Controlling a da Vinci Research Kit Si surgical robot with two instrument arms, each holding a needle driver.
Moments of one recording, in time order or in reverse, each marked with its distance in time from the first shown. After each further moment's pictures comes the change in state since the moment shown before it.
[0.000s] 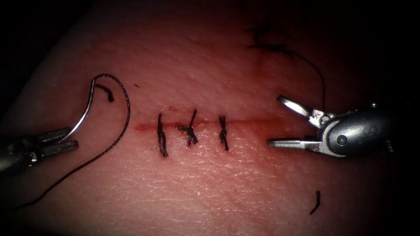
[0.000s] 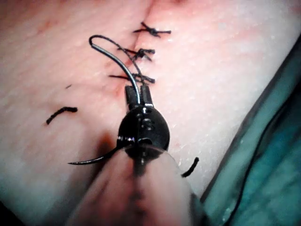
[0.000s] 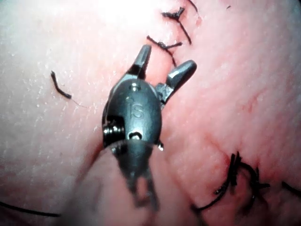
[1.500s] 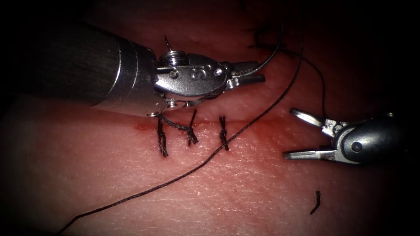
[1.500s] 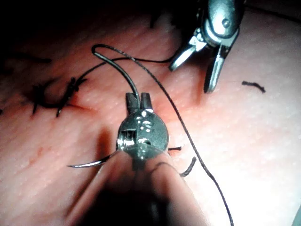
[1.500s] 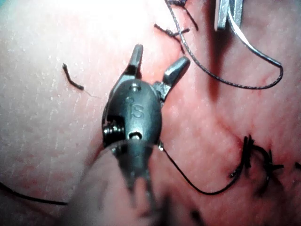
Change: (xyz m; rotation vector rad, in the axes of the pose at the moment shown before) right arm -0.001 0.000 -0.002 0.043 -0.035 0.080; left arm 0.009 0.004 0.017 -0.103 0.064 0.130
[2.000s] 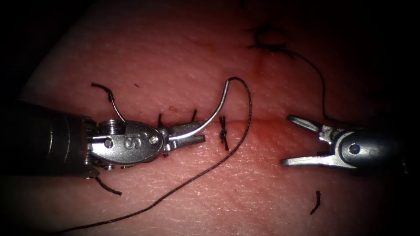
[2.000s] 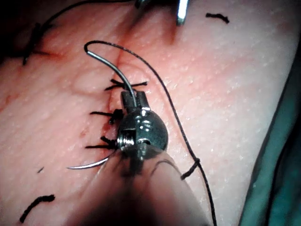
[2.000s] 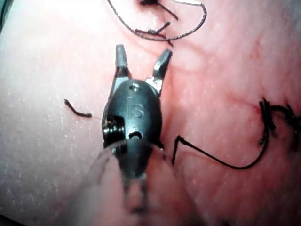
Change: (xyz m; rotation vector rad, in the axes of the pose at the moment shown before) right arm 0.001 -0.001 0.000 -0.010 0.019 0.407; left arm -0.007 0.003 -0.004 0.061 0.008 0.036
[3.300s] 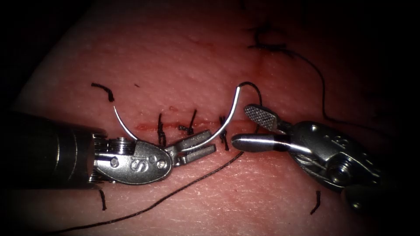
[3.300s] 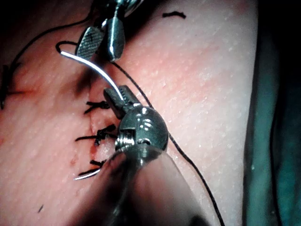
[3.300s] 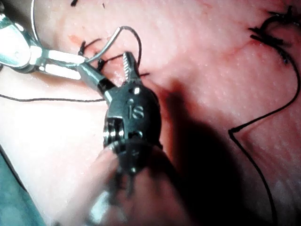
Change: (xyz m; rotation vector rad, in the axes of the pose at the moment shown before) right arm 0.003 -0.001 0.006 -0.064 0.128 0.633; left arm 0.002 0.003 0.000 0.164 0.118 0.220
